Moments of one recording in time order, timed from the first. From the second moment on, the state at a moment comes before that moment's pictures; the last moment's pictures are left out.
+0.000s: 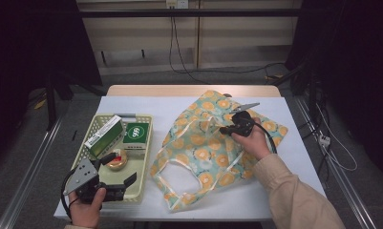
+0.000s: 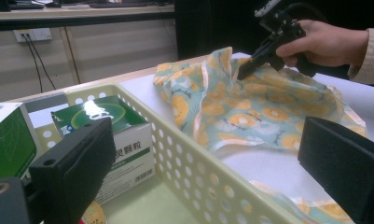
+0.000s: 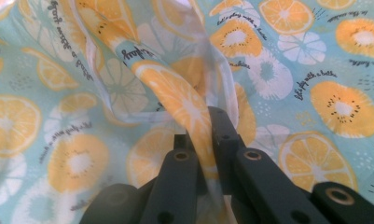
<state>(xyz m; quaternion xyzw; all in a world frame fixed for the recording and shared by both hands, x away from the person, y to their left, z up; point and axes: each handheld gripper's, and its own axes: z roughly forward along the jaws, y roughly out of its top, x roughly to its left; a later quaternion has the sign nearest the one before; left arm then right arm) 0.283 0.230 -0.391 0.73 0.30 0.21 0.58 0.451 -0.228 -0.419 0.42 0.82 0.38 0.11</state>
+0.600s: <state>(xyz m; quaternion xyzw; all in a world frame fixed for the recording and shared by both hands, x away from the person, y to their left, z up) 0.287 0.225 -0.377 0.73 0.30 0.21 0.58 0.453 -0.227 -0.381 0.42 0.81 0.39 0.10</state>
